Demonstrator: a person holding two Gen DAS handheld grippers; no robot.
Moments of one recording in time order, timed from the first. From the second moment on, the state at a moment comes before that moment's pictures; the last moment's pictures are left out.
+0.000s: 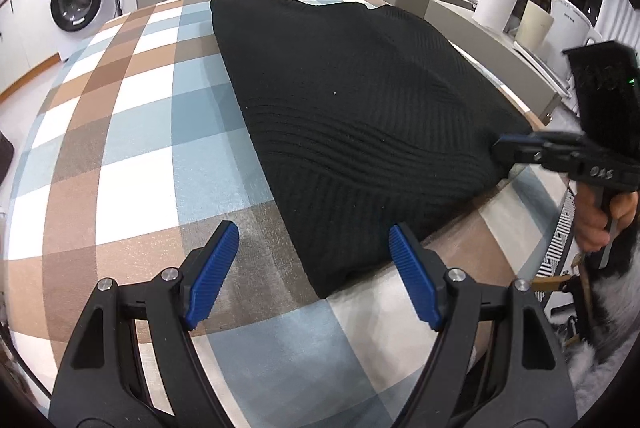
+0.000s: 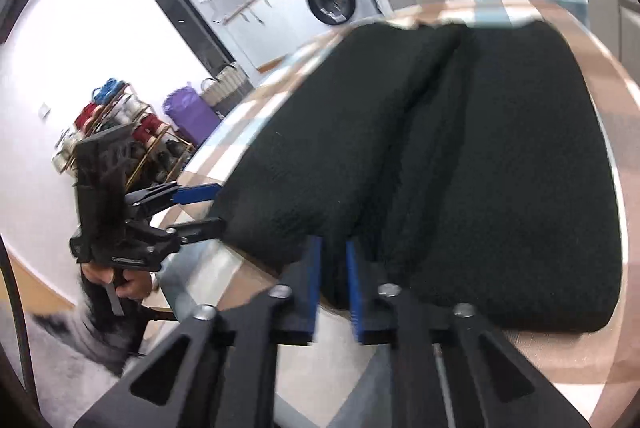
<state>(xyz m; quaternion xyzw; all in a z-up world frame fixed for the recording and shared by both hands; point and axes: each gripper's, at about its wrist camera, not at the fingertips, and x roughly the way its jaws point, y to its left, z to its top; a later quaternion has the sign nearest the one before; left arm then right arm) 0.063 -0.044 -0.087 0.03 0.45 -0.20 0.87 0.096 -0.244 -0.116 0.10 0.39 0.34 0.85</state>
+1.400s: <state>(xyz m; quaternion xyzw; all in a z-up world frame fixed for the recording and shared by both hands) 0.078 -0.042 -0.077 -0.03 0.42 -0.19 0.89 0.142 -0.280 -0.123 0.19 0.41 0.22 0.86</state>
